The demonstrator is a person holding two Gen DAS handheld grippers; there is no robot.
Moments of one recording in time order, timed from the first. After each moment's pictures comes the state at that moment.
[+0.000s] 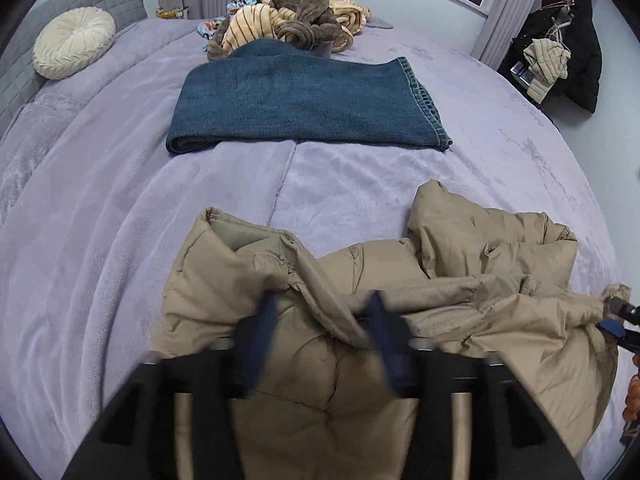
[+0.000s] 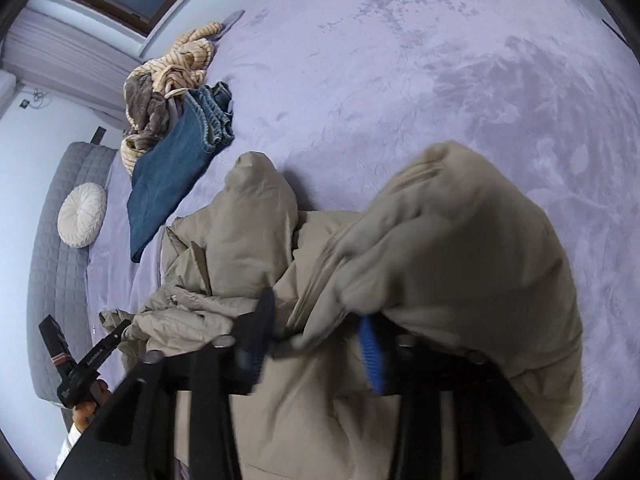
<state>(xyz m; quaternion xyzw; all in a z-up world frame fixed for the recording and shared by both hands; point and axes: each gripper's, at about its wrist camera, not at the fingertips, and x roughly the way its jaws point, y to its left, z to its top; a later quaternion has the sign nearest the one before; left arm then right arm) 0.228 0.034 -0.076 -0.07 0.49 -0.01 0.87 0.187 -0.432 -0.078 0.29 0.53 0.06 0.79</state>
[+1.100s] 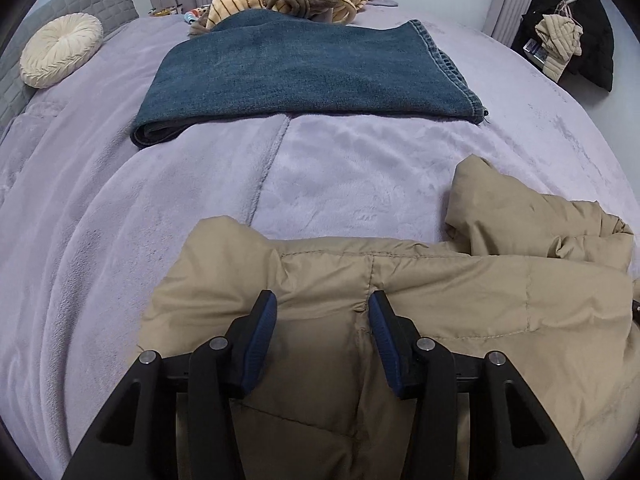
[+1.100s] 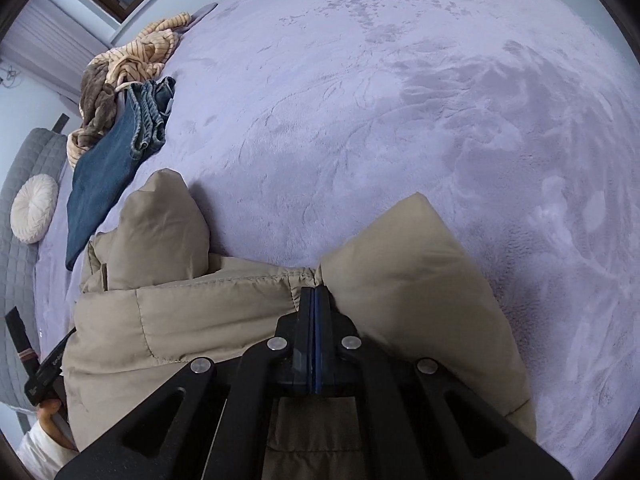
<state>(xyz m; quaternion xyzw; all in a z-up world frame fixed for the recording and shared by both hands) 0.280 0.018 -0.144 -0.04 0.52 0.00 0.85 0.225 -0.456 -0.137 0.23 0.55 0.00 0.80</state>
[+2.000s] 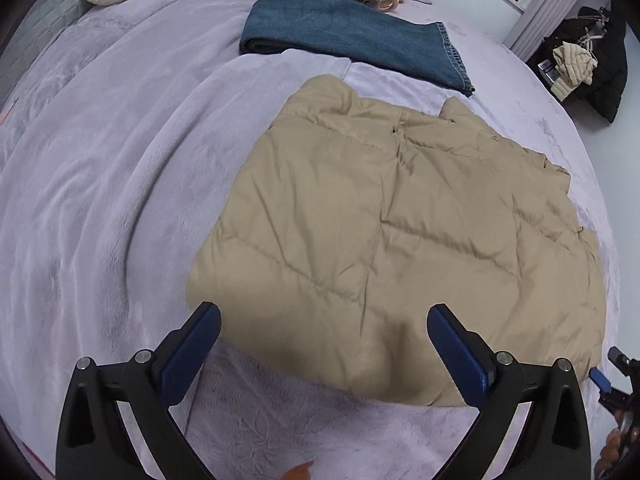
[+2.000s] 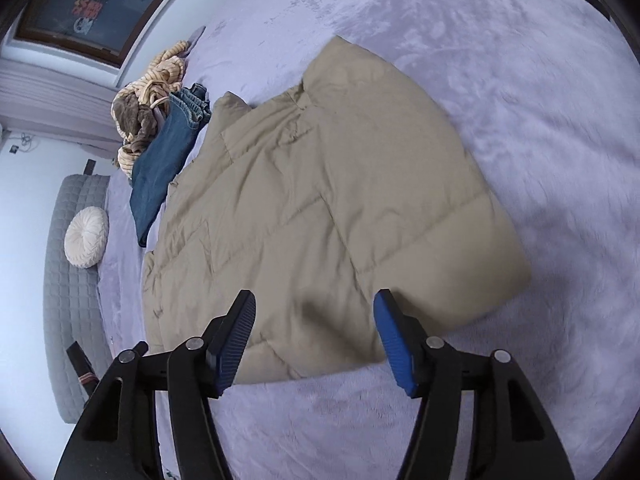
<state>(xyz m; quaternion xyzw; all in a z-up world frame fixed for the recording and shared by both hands) 0.094 0.068 -0.091 -0.14 0.56 0.02 0.81 0.023 -0.441 -0.077 0.38 0.54 0.00 0.75</state>
